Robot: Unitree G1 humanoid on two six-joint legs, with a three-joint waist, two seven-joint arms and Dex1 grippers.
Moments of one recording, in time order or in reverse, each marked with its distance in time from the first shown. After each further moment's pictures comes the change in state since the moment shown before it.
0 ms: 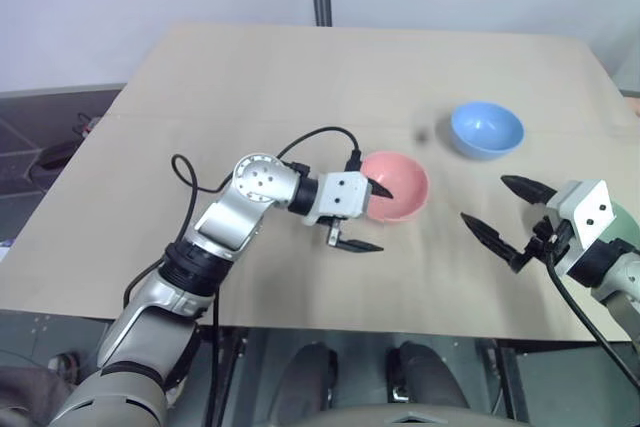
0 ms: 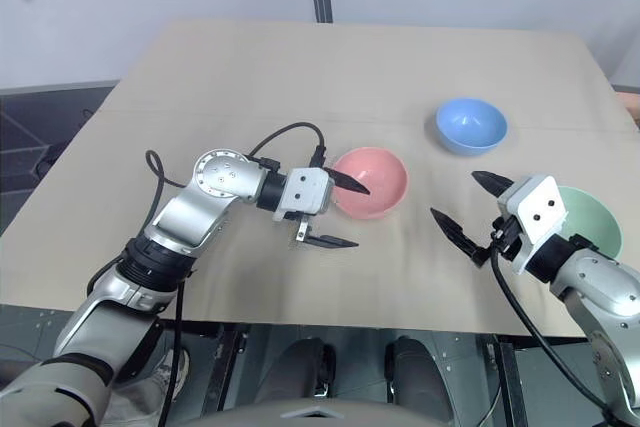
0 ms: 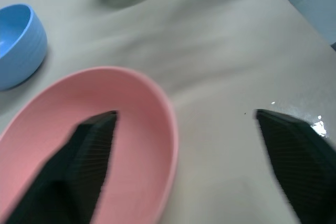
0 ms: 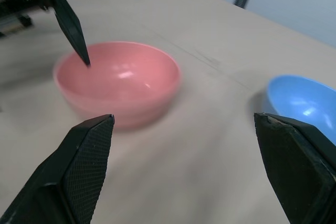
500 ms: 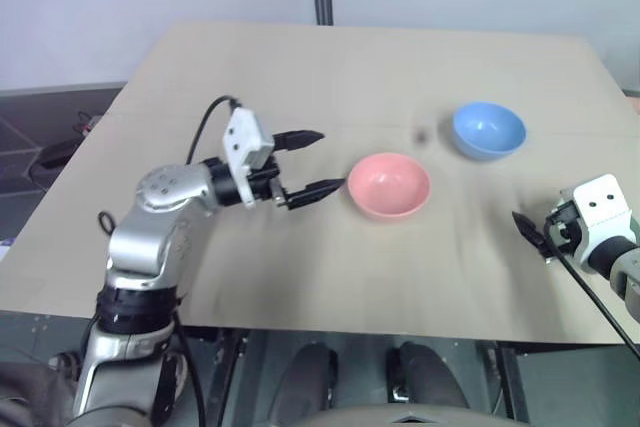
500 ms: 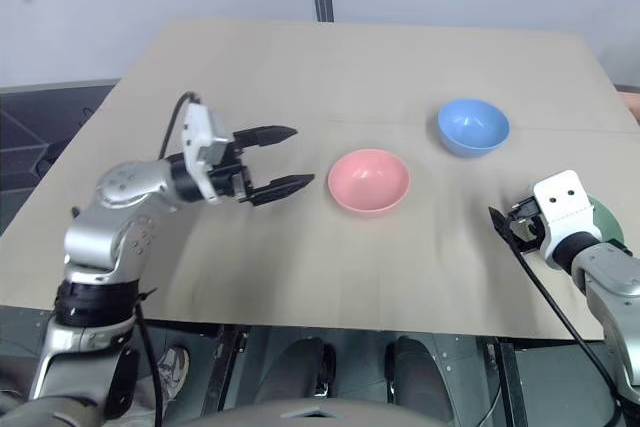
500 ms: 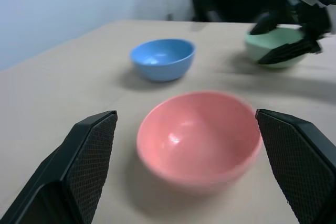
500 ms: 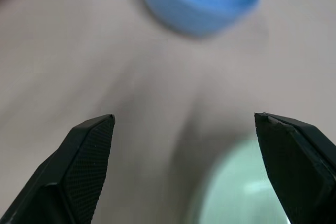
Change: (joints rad) left arm 0.296 0.070 0.477 -0.230 -0.339 0.276 0.222; right arm -0.058 -0.049 -0.045 0.108 -0.158 0.386 -0.181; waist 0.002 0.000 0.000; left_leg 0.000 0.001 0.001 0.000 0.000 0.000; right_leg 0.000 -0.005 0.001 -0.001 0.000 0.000
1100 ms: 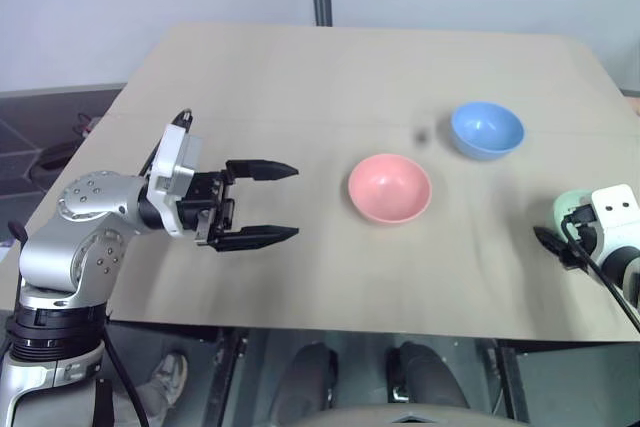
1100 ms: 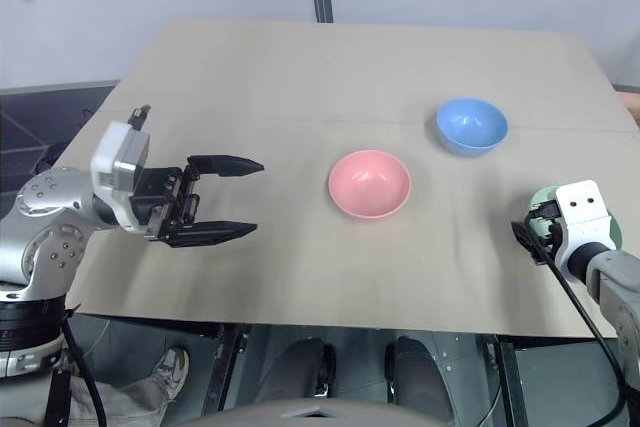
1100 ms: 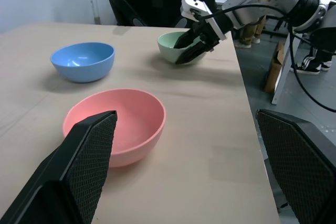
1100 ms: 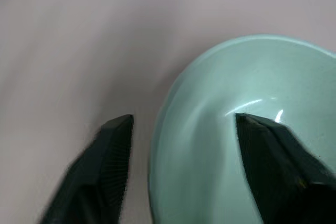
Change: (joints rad) left arm 0.070 0.207 0.091 0.009 -0.251 0.027 -0.323; right arm -0.058 0.028 -0.068 0.063 0.058 0.199 0.000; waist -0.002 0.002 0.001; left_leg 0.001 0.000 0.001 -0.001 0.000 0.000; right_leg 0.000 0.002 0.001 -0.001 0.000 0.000
